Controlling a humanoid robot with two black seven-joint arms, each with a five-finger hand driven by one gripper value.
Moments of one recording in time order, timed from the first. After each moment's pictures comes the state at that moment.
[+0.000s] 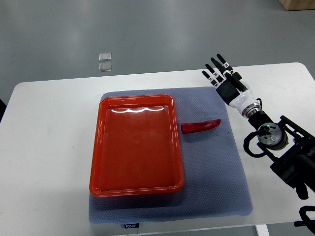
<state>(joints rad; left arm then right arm) -0.02 0.00 0.07 -0.16 0.12 0.02 0.00 0.58 -0.13 0.98 0.75 -0.01 0.35 0.21</state>
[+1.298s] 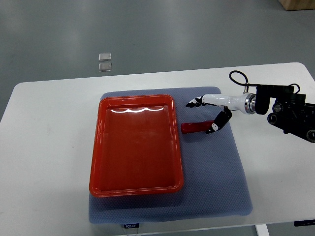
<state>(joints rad) -0.02 0.00 0.07 -0.16 0.12 0.02 0.00 0.94 -0.48 0.21 0.99 -1.30 0.22 0.21</state>
